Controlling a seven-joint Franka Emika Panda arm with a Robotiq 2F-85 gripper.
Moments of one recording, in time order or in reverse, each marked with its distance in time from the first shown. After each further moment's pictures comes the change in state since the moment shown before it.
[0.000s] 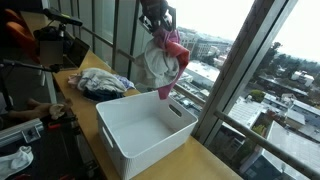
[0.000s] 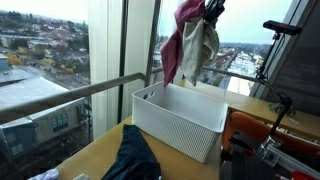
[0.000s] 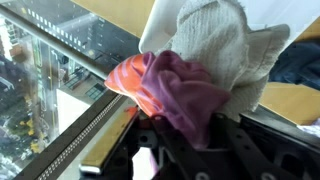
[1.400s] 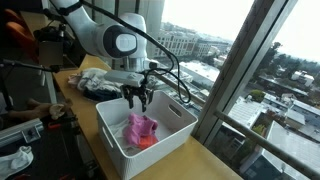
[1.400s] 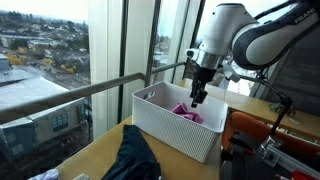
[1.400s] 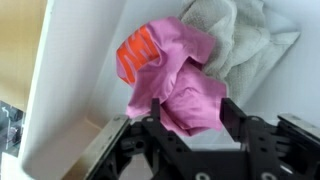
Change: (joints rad) arm 0.016 0.378 -0.025 -0.168 -0.056 0.215 0.134
